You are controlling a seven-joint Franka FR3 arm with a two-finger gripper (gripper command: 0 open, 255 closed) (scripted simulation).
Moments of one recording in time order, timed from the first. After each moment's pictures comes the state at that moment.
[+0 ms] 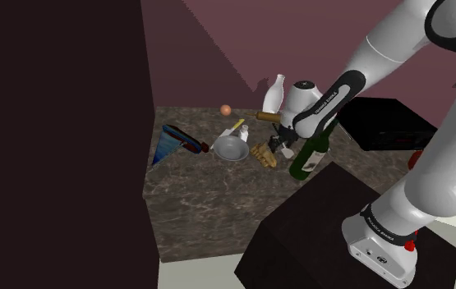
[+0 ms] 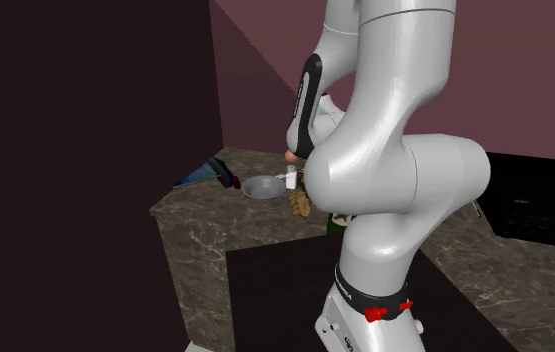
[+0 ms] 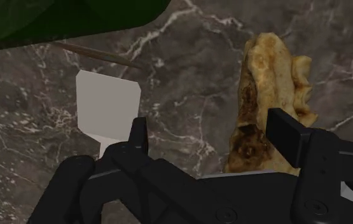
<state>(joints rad) -0.12 0.27 -0.07 -2.57 -0.35 2.86 0.43</state>
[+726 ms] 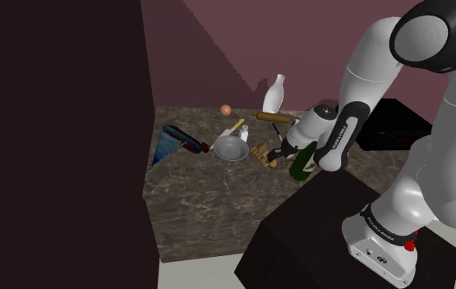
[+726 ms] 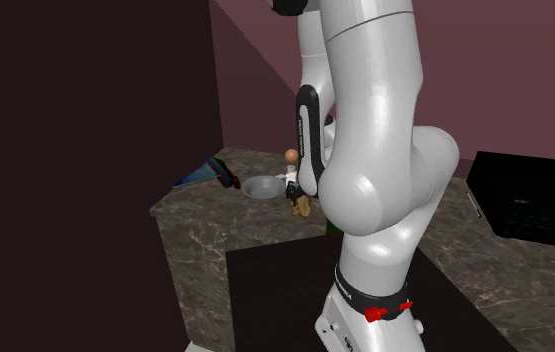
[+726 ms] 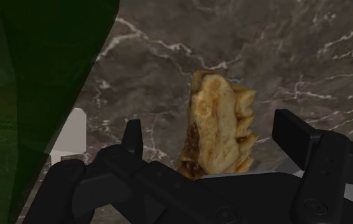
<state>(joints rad) 0.47 0.41 -0.63 -2.80 -0.56 3.49 0.72</state>
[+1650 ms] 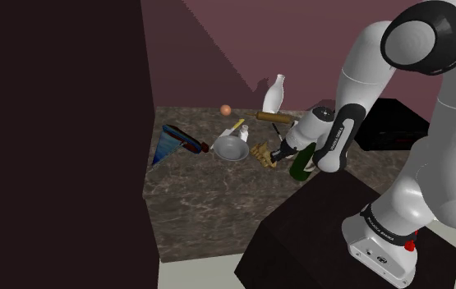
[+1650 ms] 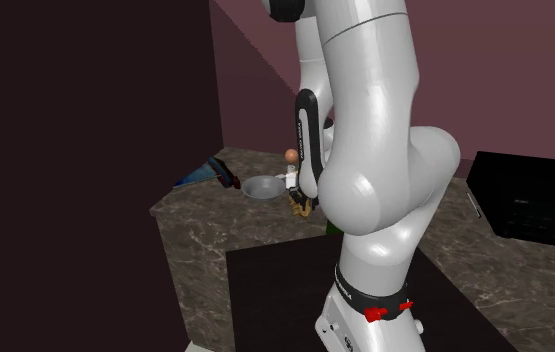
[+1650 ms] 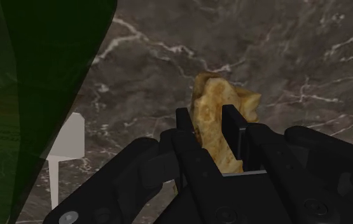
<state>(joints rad) 0.45 0.45 -0.61 -2.78 -0.56 3.51 0.72</state>
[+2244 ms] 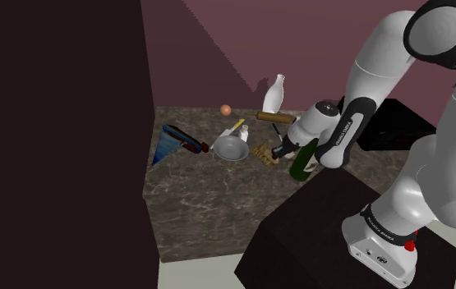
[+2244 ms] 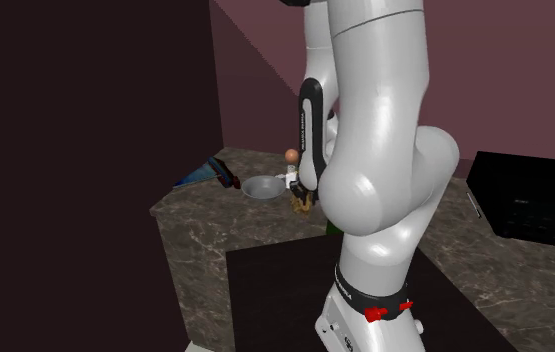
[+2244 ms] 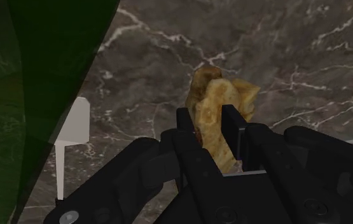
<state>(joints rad) 0.47 0.35 -0.64 -2.81 -0.58 3.44 0.71</state>
